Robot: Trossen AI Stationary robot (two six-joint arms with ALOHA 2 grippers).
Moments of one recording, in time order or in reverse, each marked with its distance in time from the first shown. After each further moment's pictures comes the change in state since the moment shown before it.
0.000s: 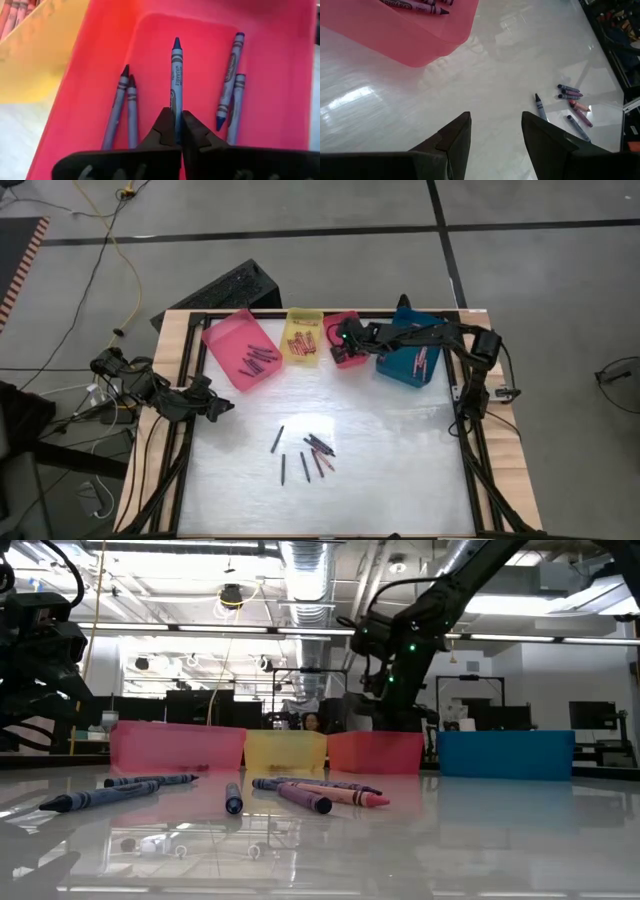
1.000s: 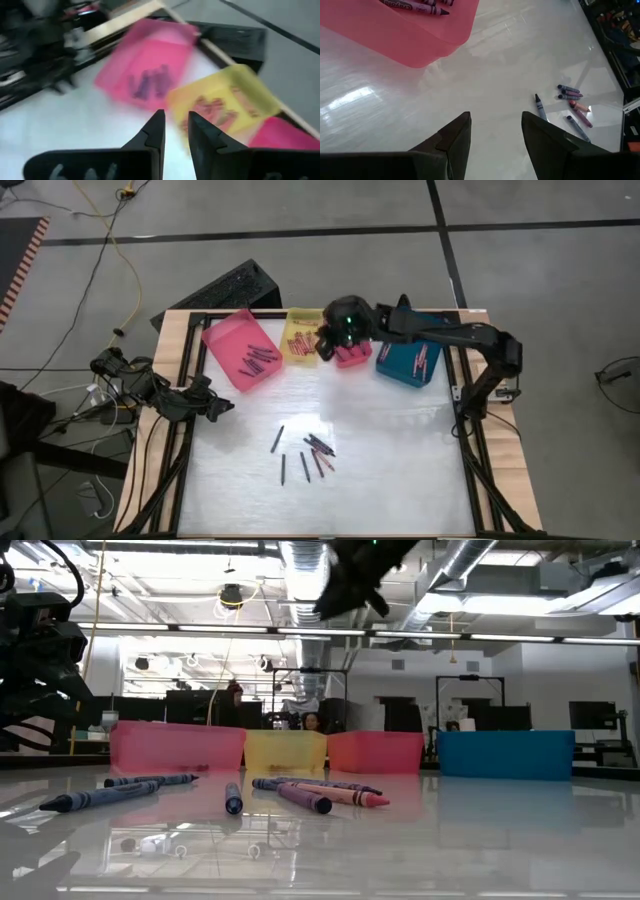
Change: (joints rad) left arm 0.000 0.000 0.000 0.000 -0.002 0.000; right arm 0.199 -0.185 0.411 -0.167 -0.136 -0.271
